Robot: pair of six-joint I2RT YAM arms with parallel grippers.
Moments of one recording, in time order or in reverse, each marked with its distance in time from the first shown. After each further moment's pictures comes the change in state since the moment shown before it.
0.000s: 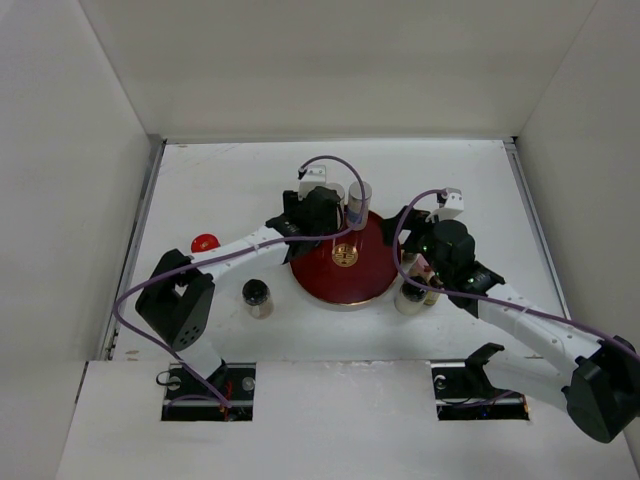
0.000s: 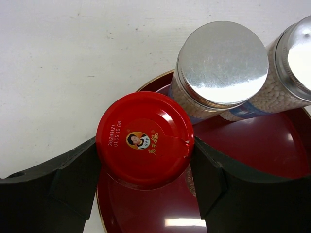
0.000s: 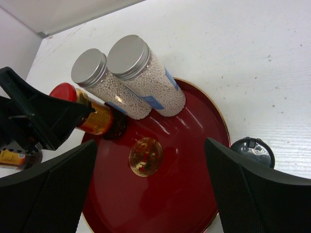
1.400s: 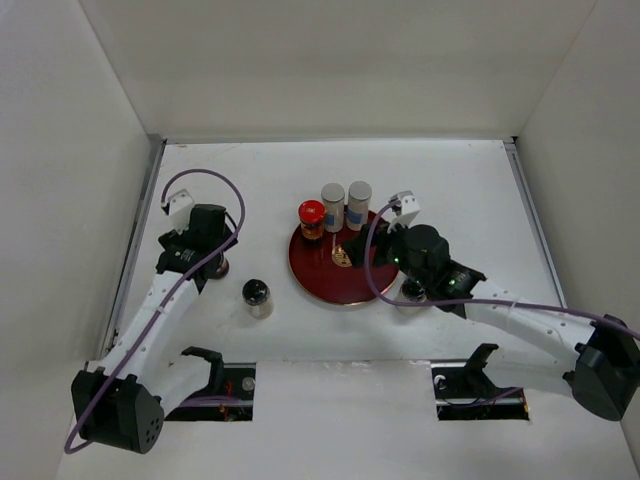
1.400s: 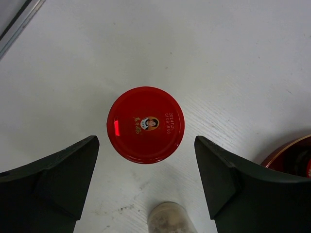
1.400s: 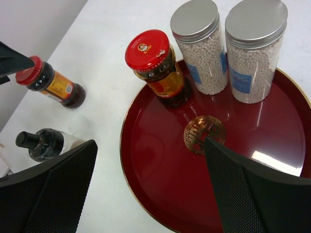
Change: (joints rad) left arm 0.523 -0.629 -0.308 -0.455 0.014 -0.189; right arm 0.236 0.080 0.099 -0.023 -0.093 -0.106
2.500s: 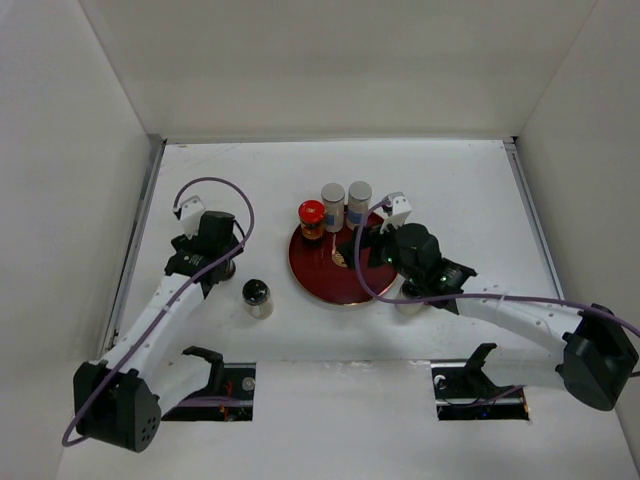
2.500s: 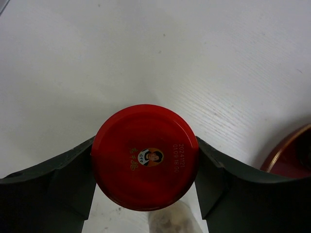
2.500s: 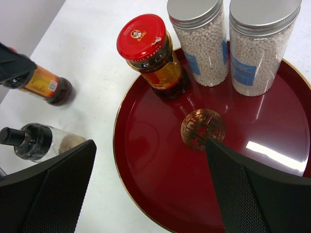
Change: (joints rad) left arm -0.023 0.035 -0.085 0.087 0.026 0.009; right arm 0.006 0.071 0.017 -0.004 0.000 -0.007
